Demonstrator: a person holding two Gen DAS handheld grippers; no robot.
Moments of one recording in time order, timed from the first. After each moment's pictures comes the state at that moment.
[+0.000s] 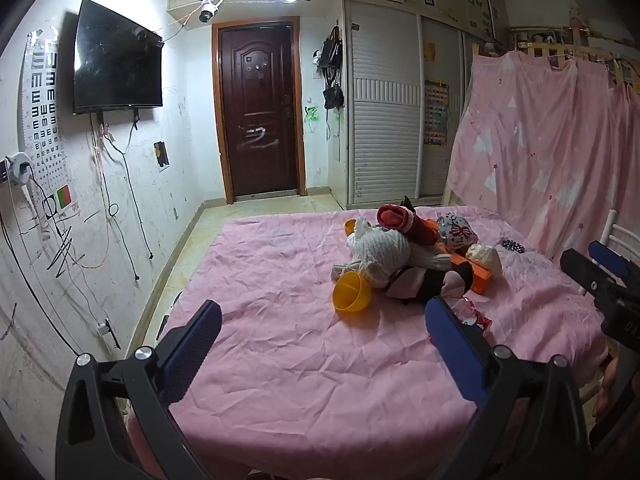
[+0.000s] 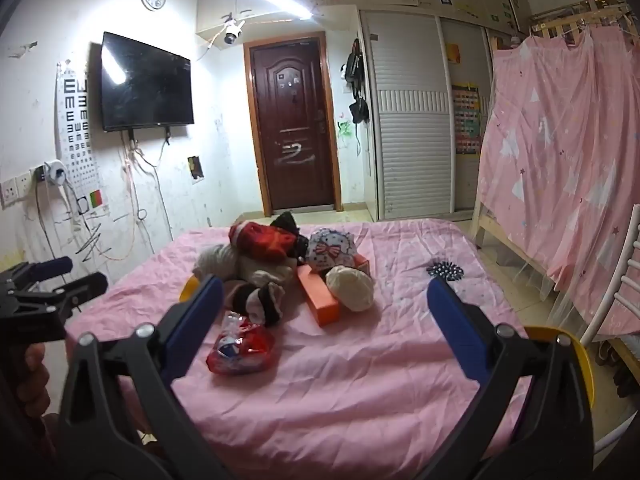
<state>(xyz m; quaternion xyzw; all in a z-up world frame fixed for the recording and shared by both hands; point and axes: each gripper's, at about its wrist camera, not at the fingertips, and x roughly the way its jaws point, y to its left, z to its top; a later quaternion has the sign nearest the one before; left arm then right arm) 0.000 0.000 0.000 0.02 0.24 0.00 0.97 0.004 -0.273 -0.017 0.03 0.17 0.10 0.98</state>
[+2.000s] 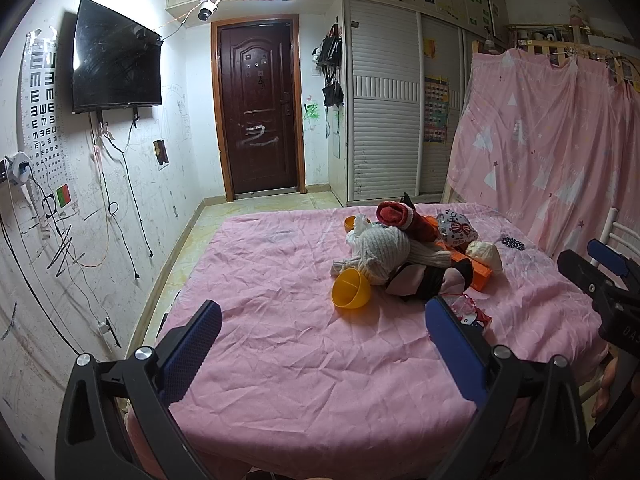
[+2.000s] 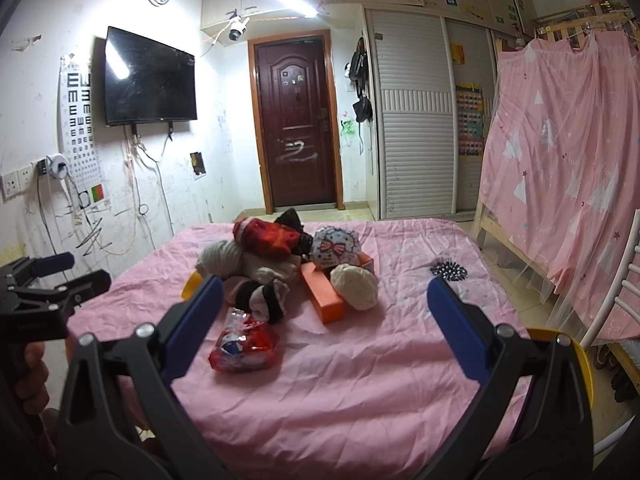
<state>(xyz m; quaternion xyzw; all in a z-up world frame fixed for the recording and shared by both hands) 0.001 0.001 -0.007 0.02 0.25 -0.01 0.97 0.002 -0.271 -0.017 0.03 0.17 0.10 0.98</state>
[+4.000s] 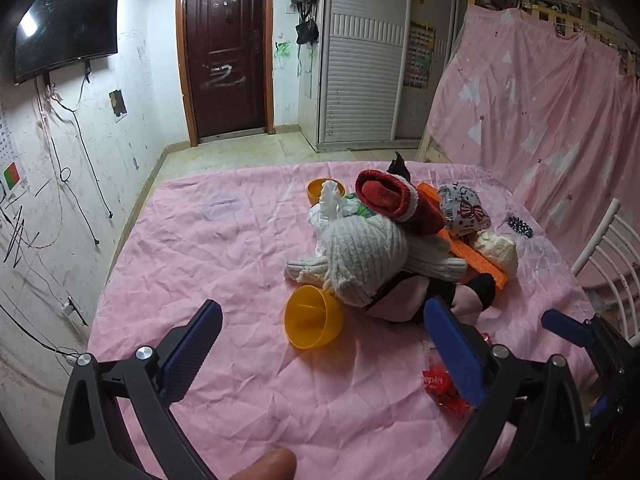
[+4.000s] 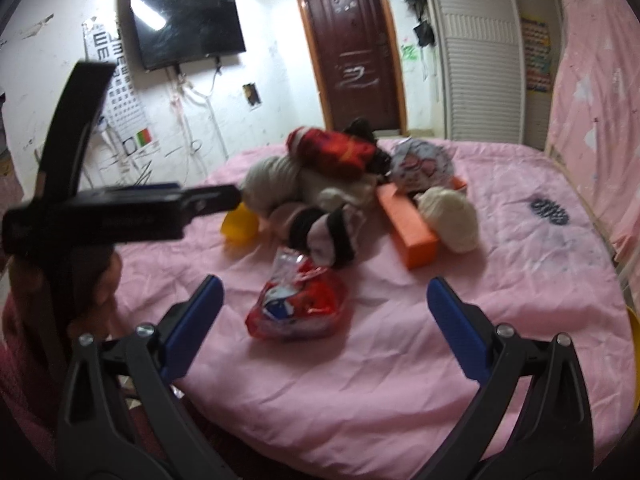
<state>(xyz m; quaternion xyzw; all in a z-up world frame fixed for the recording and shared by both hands) 0.116 -0.021 -0.030 0.01 0.37 -0.06 0.93 0.056 -0.230 -0.065 0.03 0.32 0.24 0.92</state>
